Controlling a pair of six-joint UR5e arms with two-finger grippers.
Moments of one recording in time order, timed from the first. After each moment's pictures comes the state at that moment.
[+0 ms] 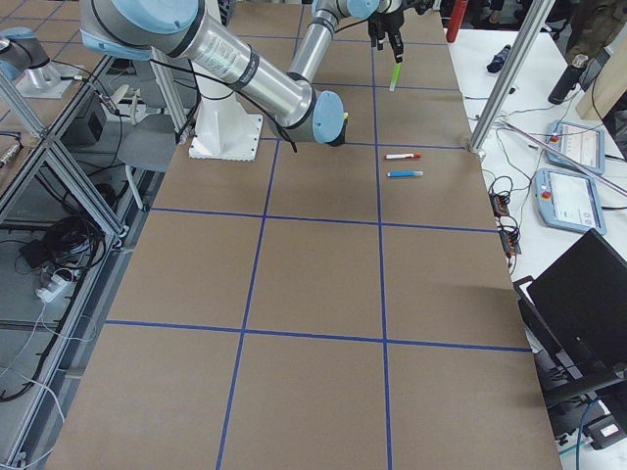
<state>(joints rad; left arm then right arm) -1.05 -1.92 -1.68 -2.09 -2.32 -1.26 0.72 -0.42 1.38 -1.56 1.65 1.00</state>
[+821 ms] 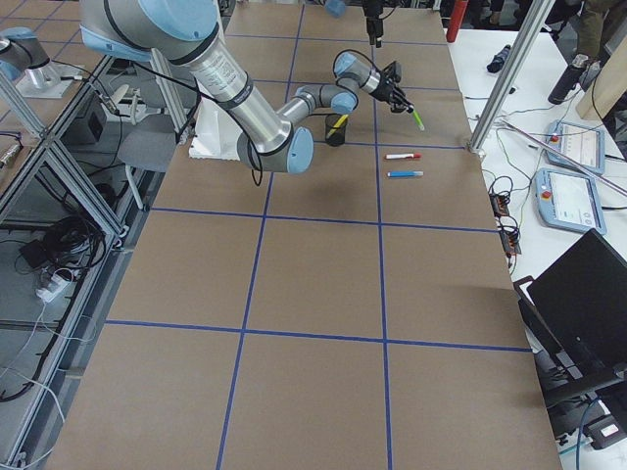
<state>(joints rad) -1.05 -1.91 -1.72 -2.09 -2.32 -1.27 0.50 -0.58 0.99 -0.88 0.92 1.27</state>
